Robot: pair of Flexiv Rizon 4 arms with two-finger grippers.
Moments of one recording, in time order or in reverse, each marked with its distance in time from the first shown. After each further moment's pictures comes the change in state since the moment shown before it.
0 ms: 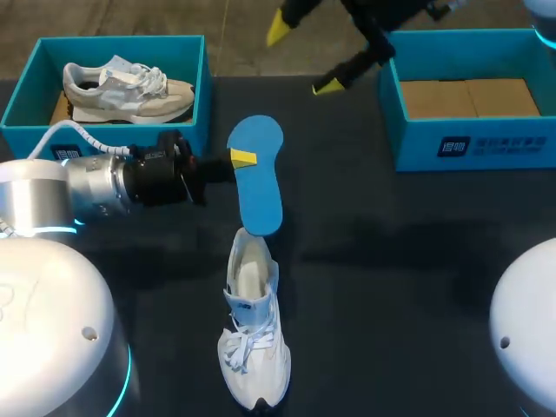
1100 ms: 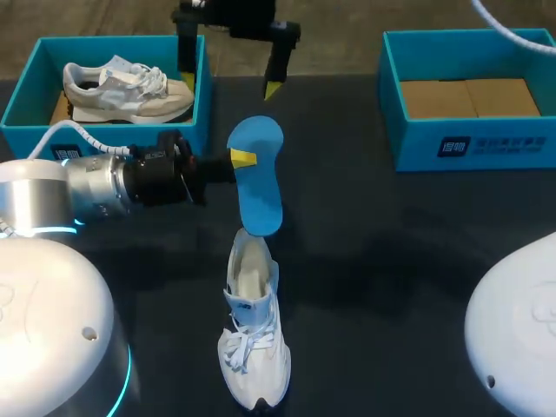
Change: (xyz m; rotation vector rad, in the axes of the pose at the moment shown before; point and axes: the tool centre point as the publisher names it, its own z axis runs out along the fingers) left arm 0.000 0.000 0.000 0.000 0.000 0.000; right arm 0.029 -0.016 0.074 -0.121 -0.647 -0.056
